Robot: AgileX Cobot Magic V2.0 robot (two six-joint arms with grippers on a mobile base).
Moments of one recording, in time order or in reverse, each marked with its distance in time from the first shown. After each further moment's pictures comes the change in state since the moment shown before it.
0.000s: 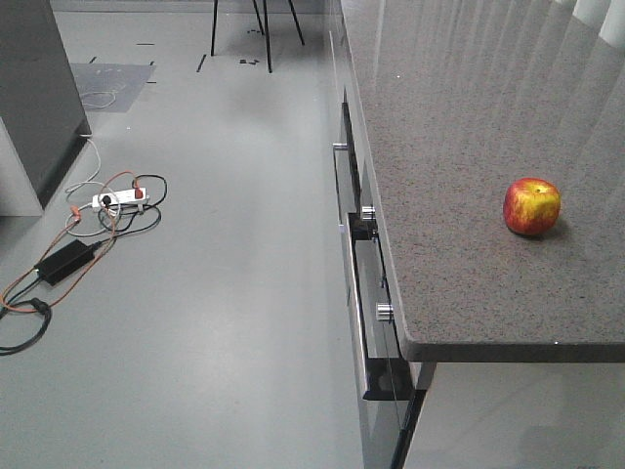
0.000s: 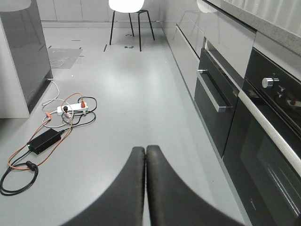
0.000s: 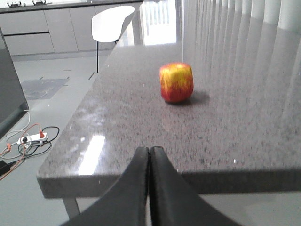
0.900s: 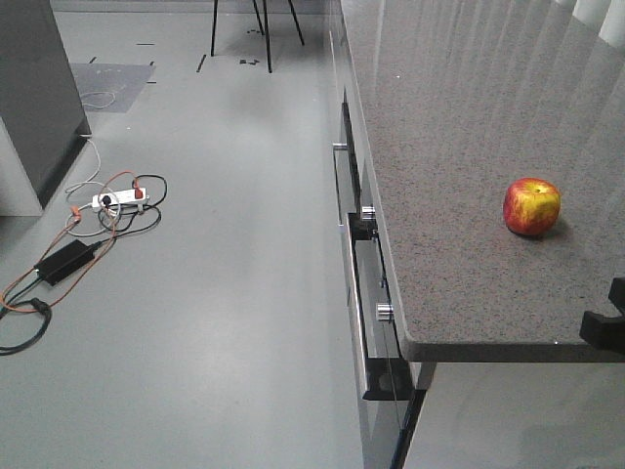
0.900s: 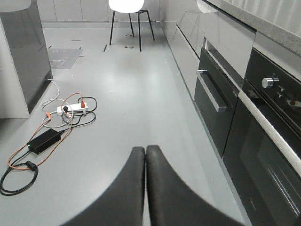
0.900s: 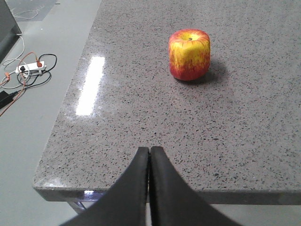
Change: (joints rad) left arm 0.000 0.000 0.000 0.000 0.000 0.000; right arm 0.000 0.653 -0.408 0.080 0.103 -0.093
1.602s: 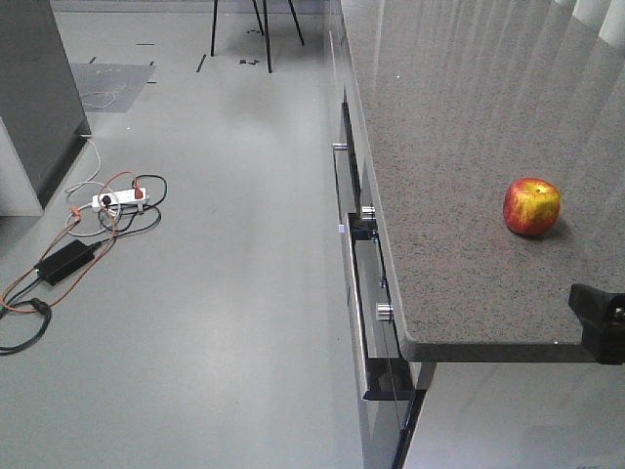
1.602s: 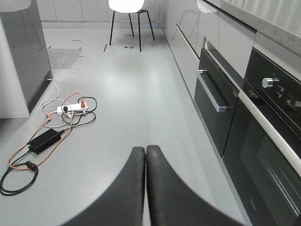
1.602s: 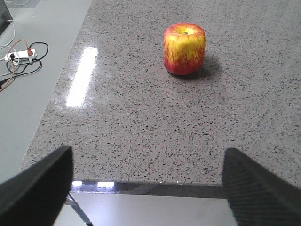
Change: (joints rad) left arm 0.000 0.000 0.000 0.000 0.000 0.000; right arm 0.000 0.001 0.000 -0.069 0.025 0.020
